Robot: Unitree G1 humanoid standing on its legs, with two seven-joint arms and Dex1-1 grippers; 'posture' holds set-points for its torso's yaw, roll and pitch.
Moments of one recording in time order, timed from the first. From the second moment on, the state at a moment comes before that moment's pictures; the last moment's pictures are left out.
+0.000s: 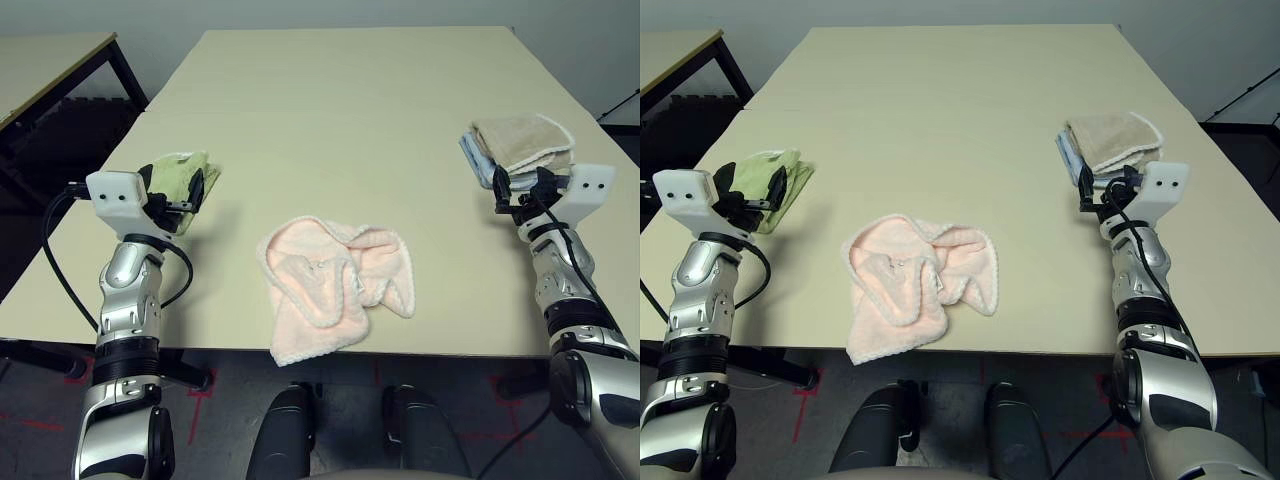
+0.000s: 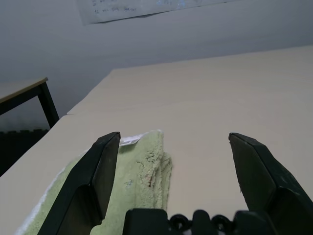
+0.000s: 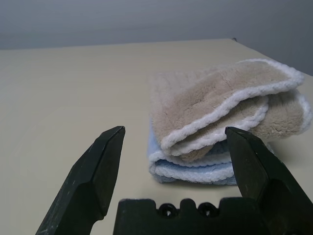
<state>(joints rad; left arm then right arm) -0.40 0.45 0.32 0.38 -0.24 -0.15 -0.33 -0.65 -0.39 -0.35 0.93 0.25 -0.38 0.36</state>
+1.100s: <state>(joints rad) -0.36 0.53 0.26 0.27 -0.36 0.10 -0.72 -0.82 -0.47 -0.21 0.99 0.23 -0.27 0.89</state>
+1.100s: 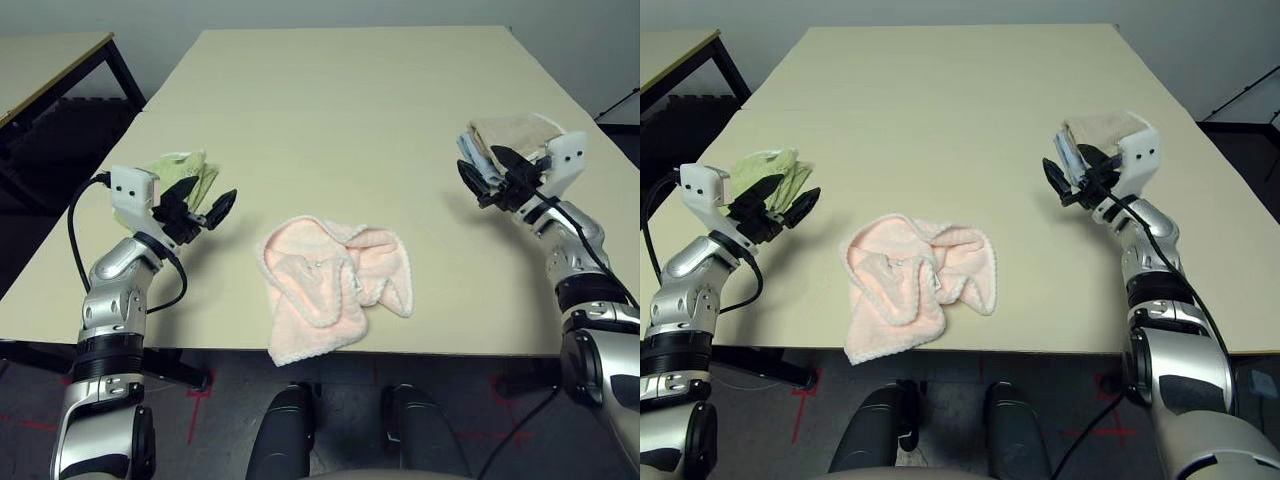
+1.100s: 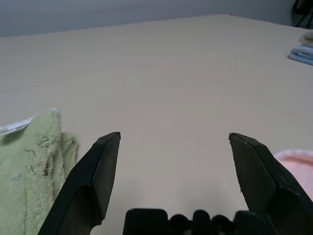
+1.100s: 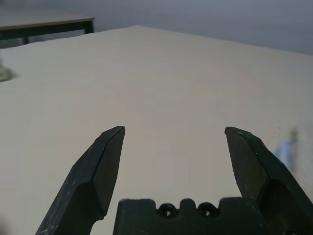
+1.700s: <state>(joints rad) -0.31 0.57 0.18 0.15 -0.36 0.15 -0.86 -1.02 -0.49 0.04 1.19 0.03 -0.61 1.43</state>
